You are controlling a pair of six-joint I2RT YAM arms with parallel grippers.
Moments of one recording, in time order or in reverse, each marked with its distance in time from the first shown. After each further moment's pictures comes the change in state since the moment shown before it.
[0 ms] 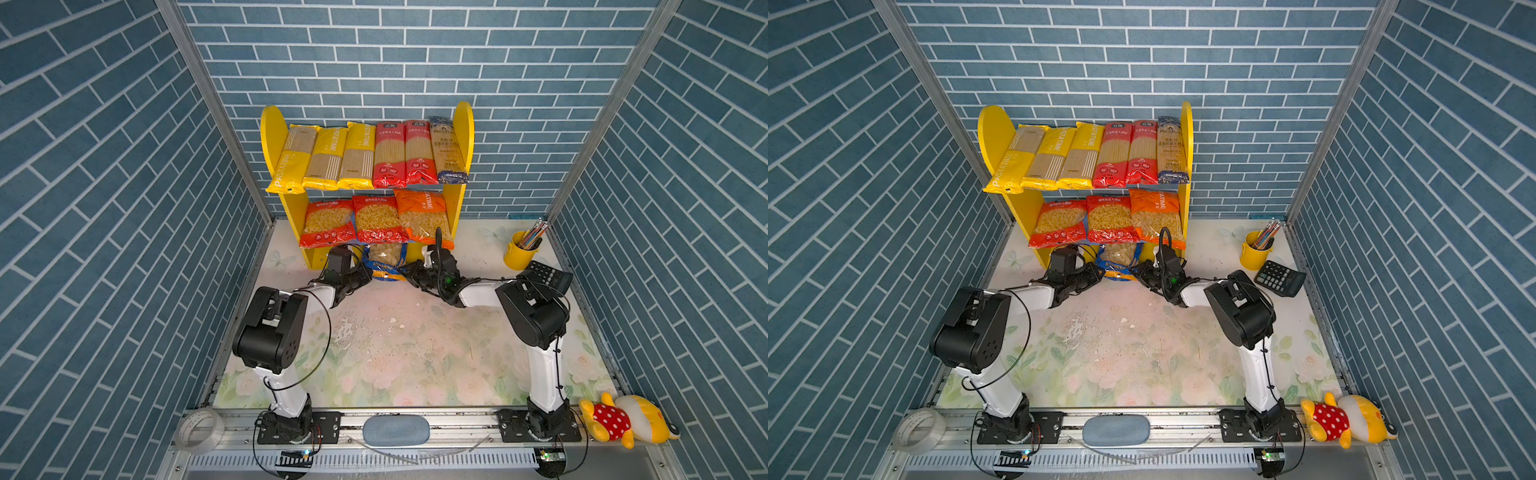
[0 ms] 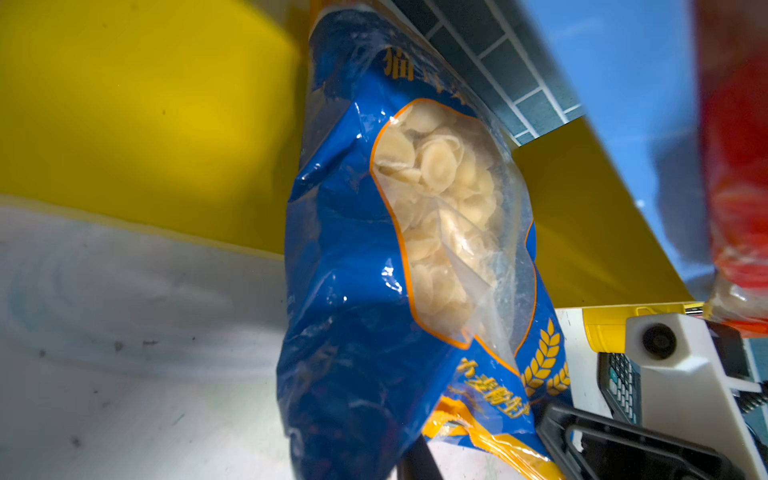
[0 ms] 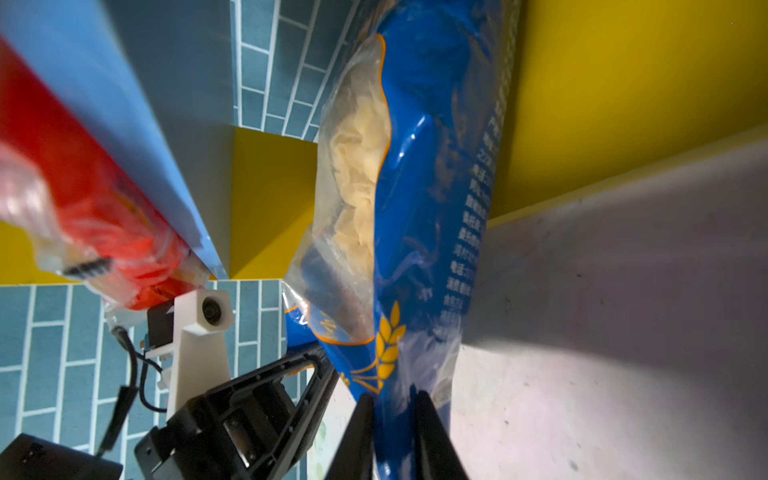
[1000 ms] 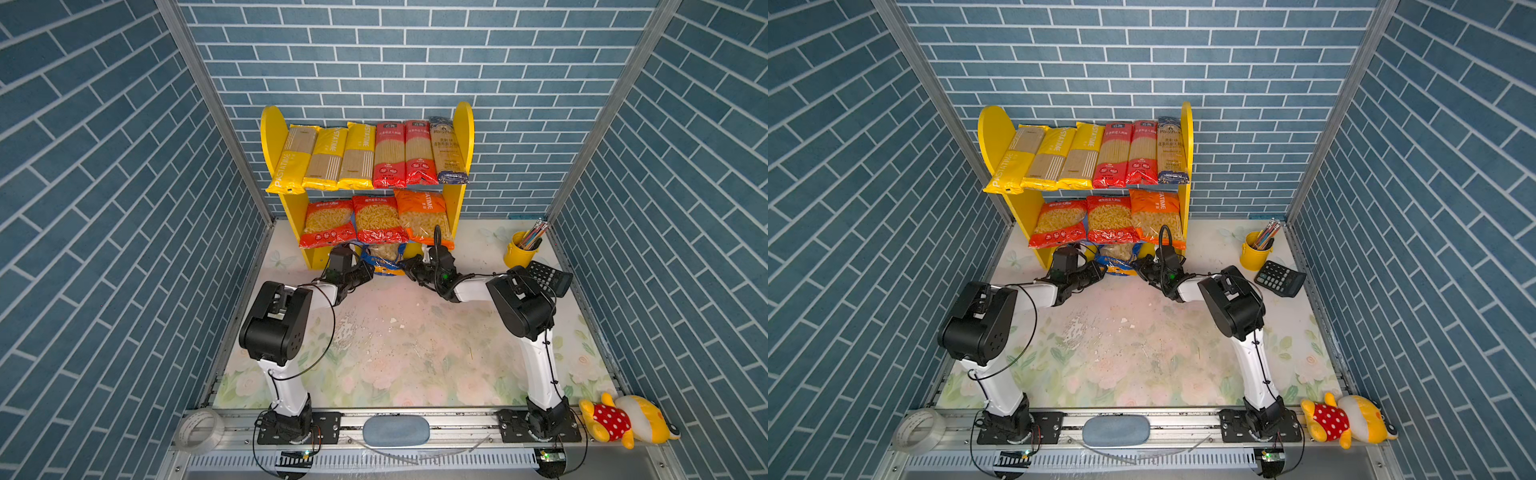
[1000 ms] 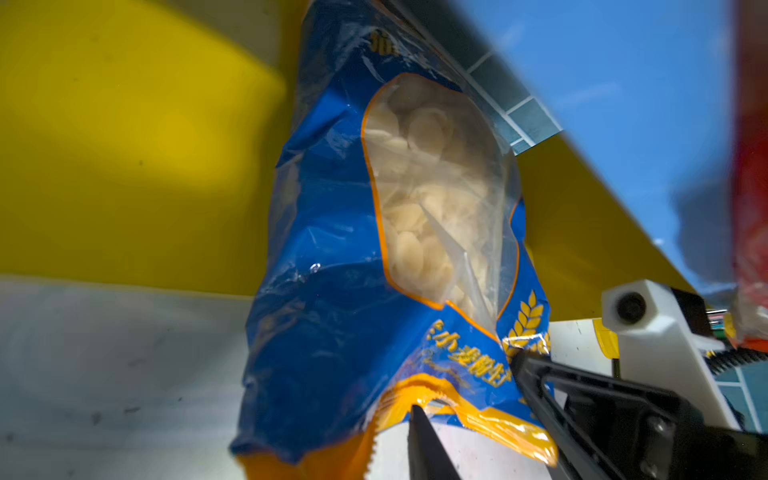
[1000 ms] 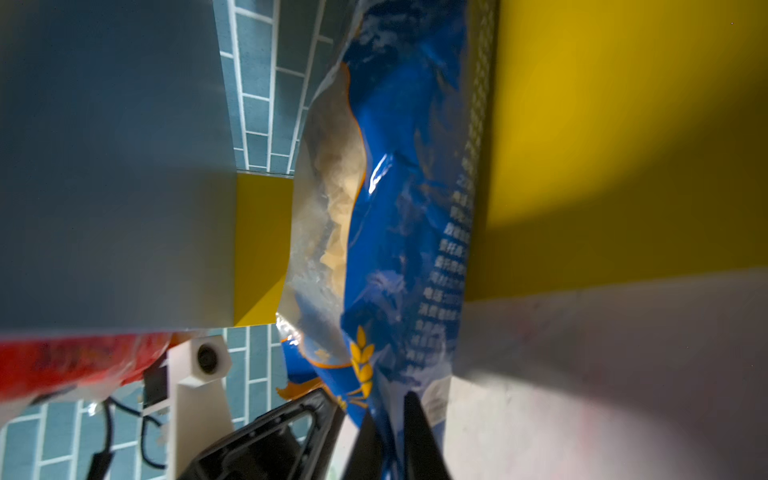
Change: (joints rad) left arm 0.002 0.067 0.013 0.094 -0.002 0.036; right arm -0.046 0.116 0.098 0.053 0.005 0.057
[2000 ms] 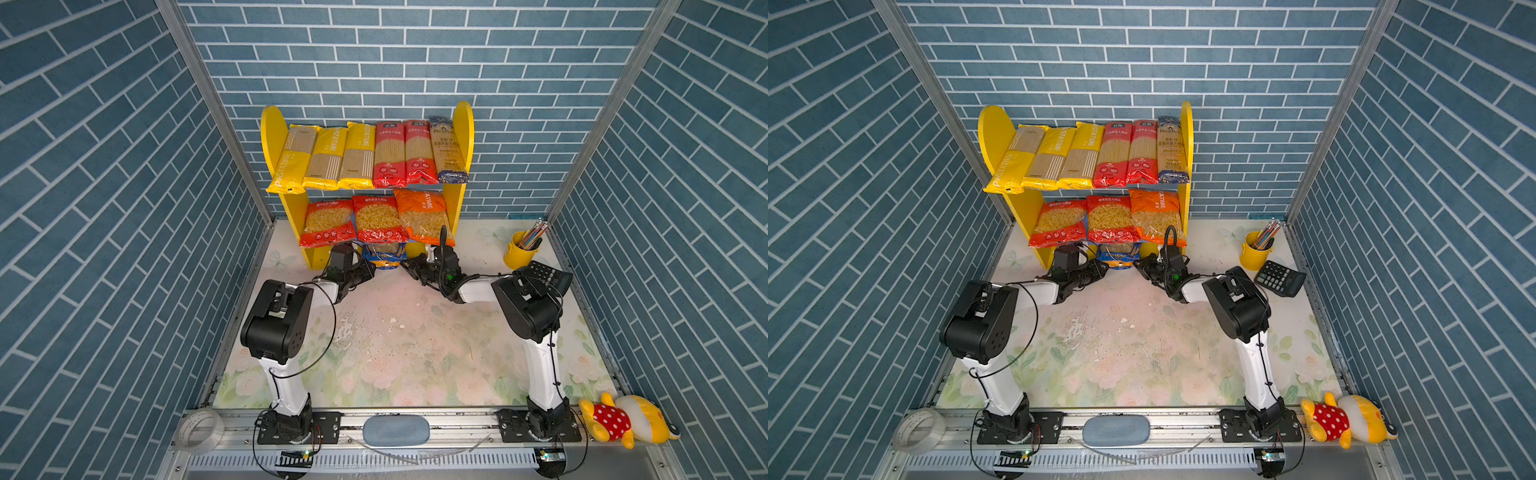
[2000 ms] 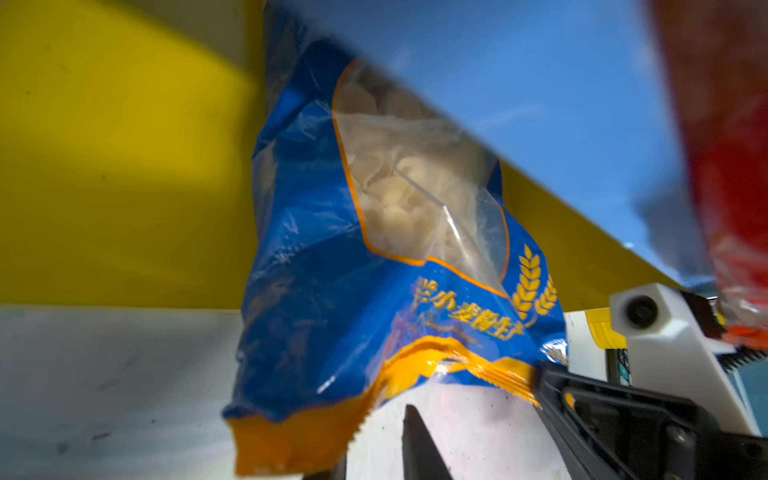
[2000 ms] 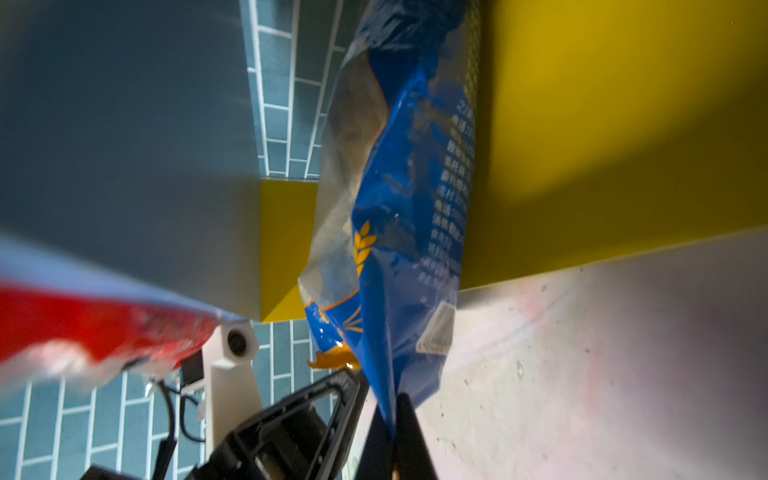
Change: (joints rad) left arm 0.001 0.013 0.027 -0.012 0.022 0.029; right arm -0.009 -0.023 -0.029 0.026 -0.027 0.048
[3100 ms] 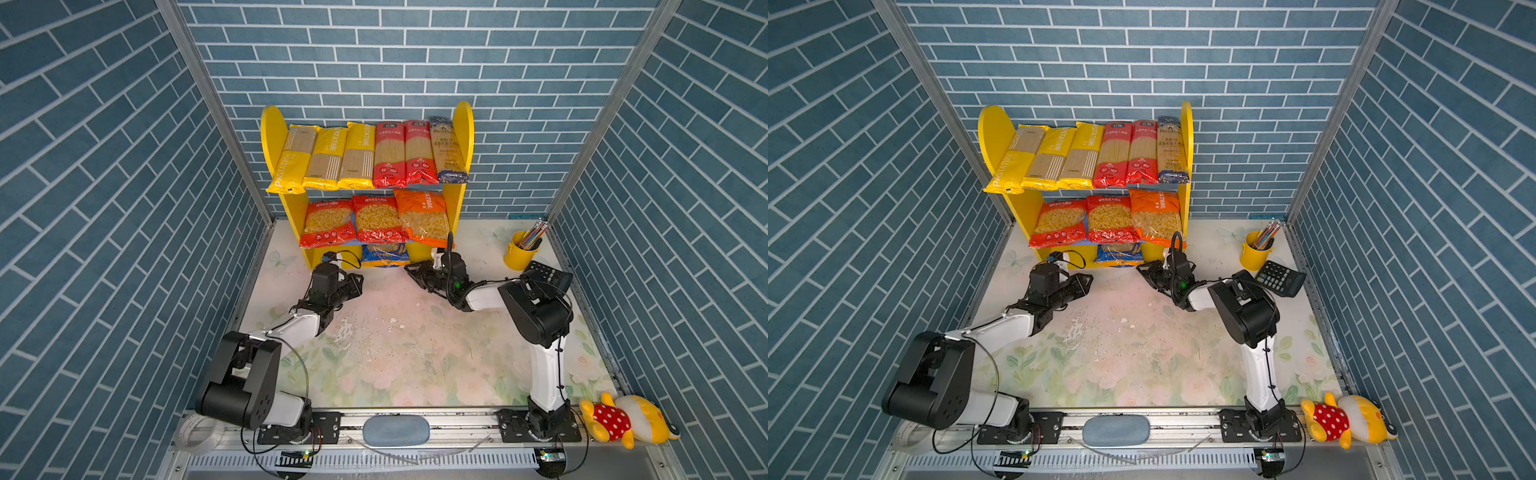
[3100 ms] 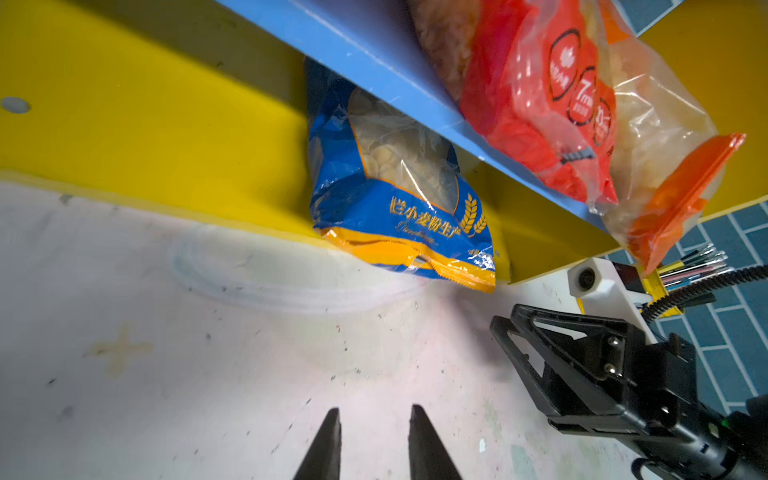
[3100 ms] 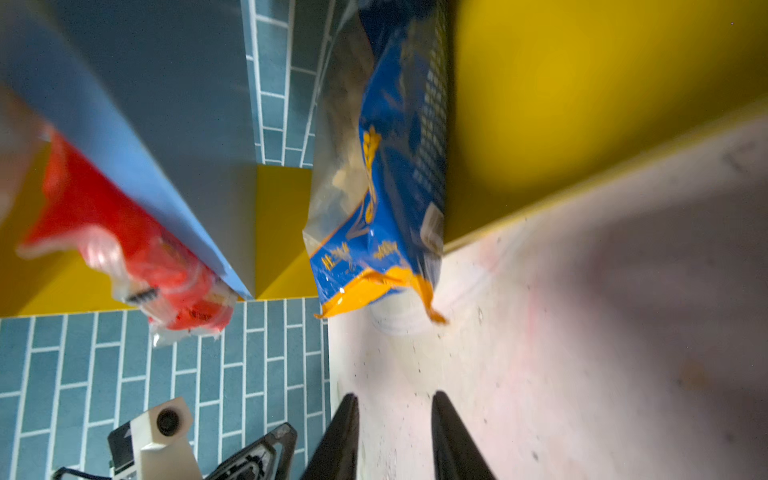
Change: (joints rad) left arm 0.001 -0.478 -0.349 -0.056 -0.113 0.051; right arm 0.014 -0.129 -0.214 0.077 -0.013 -0.038
